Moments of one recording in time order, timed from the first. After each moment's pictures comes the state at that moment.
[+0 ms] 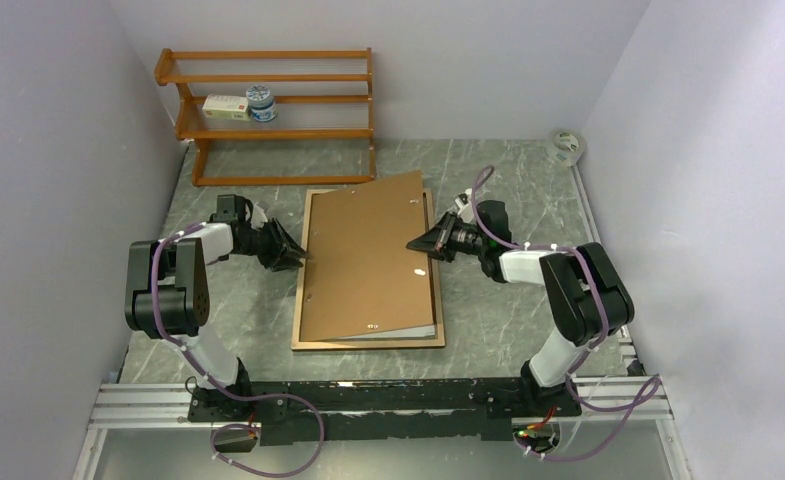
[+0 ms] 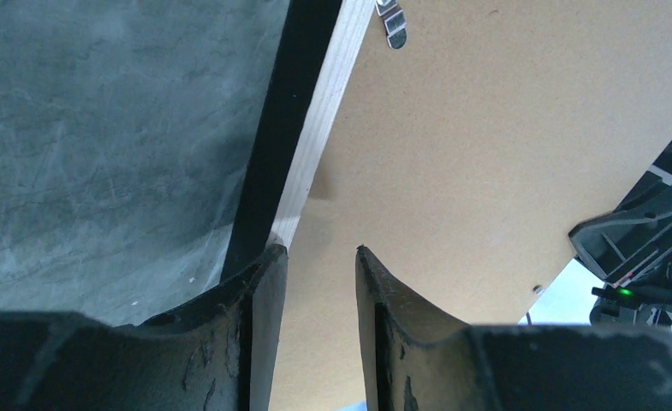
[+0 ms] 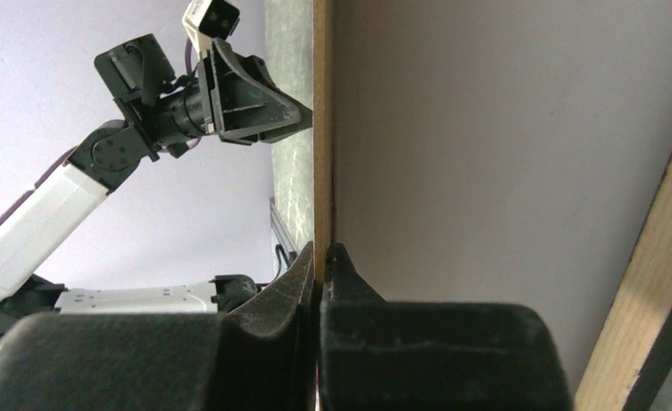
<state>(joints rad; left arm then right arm) 0.07 1.71 0.90 -0.32 0.68 -0.58 0.30 1.66 0.68 0.55 -0.77 1.05</state>
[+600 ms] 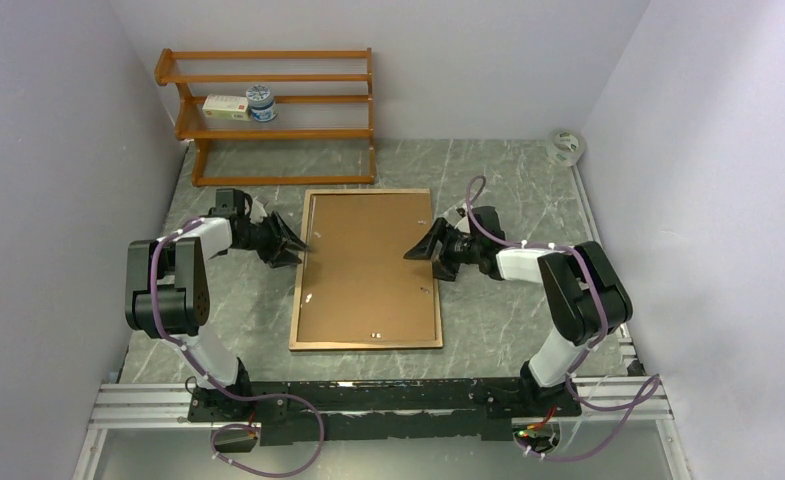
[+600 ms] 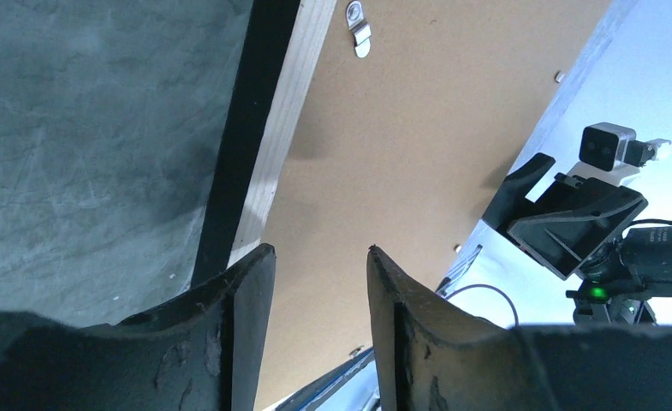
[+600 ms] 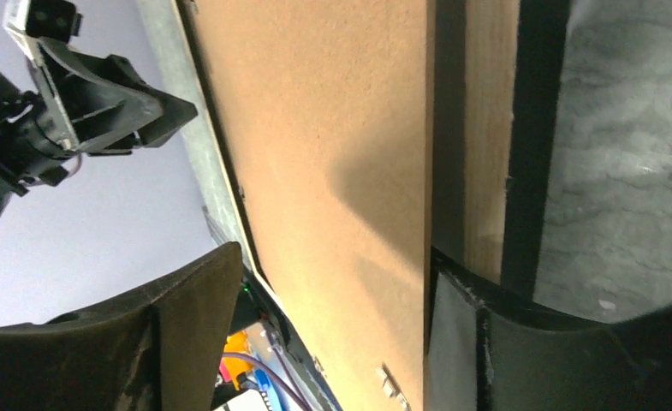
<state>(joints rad) 0.07 1.72 0.96 -0.36 0.69 -0.59 0.32 1.68 0.70 0.28 -0.64 0.95</state>
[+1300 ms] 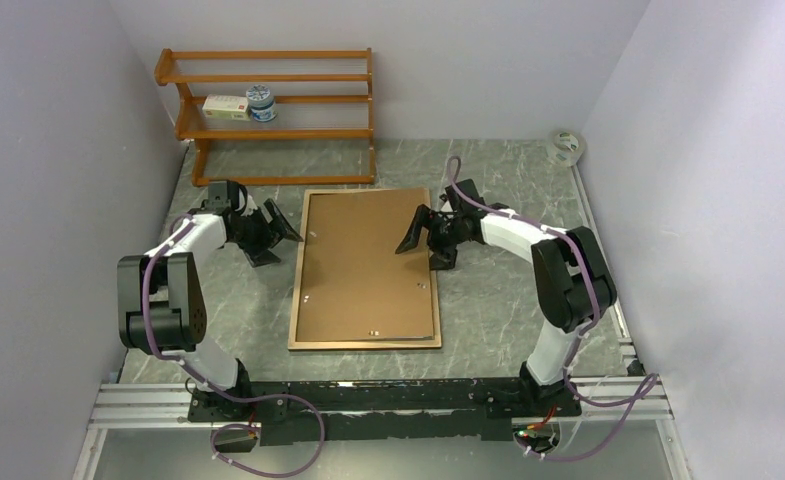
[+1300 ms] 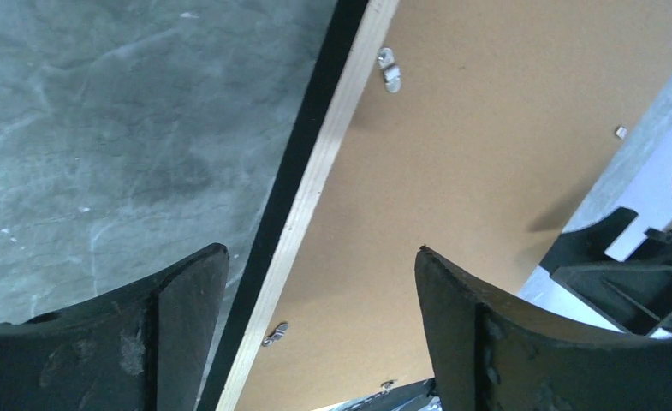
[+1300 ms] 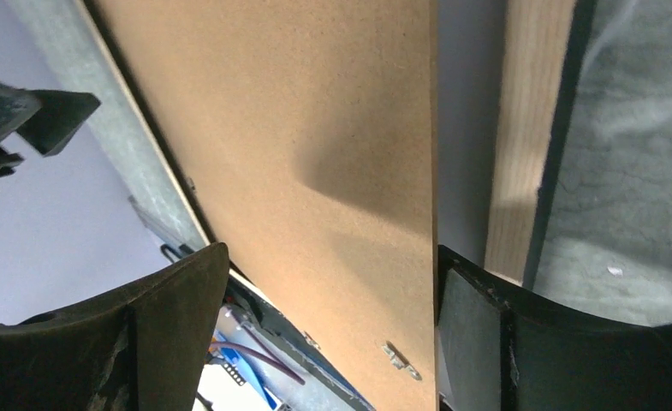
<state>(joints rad) 0.07 1.61 1.00 -0.47 0.47 -0.56 0.38 1.78 1.08 -0.31 -0.55 0.77</state>
